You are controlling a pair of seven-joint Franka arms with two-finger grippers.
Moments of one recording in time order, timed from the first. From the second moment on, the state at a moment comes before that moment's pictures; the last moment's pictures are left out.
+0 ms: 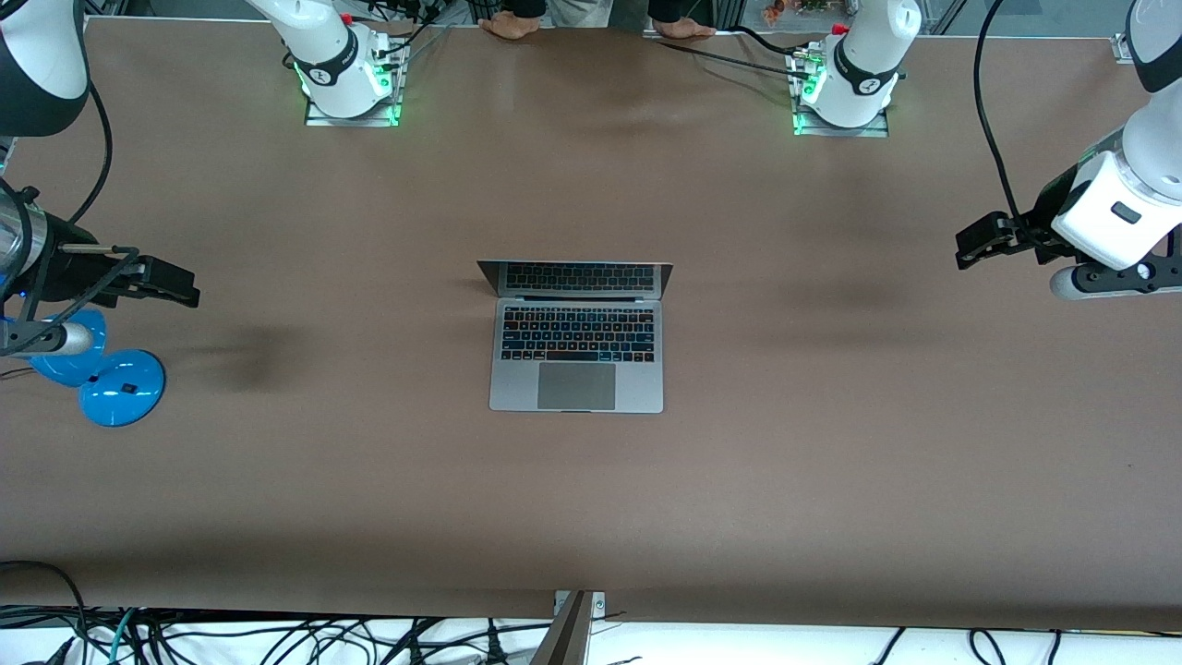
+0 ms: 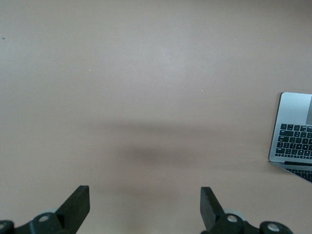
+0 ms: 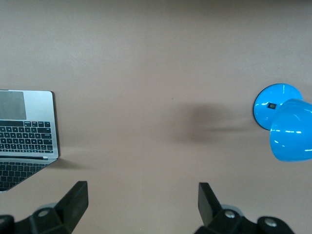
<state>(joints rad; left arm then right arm) -0.02 0.10 -0.07 -1.52 0.01 1.56 -0.19 0.03 0.37 0.05 -1.14 -0.01 1.44 0.07</state>
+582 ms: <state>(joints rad) -0.02 0.09 -0.15 -1.52 -0.02 1.53 -0.25 0.03 0.37 0.05 -1.14 -0.01 1.44 0.07</state>
